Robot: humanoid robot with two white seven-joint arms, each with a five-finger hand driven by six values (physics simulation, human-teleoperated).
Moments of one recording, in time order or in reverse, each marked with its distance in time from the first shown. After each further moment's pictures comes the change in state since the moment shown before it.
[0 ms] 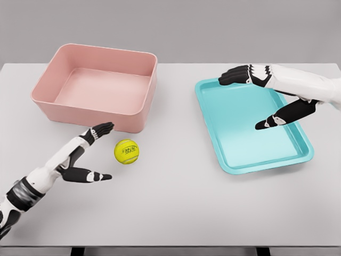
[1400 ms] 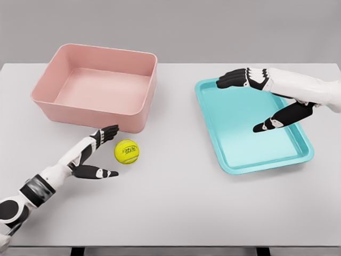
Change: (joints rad) left arm -0.020 -0.059 0.010 0.014 0.003 0.273 0.000; right arm 0.005 0.007 0.007 -0.002 0.000 0.000 0.000
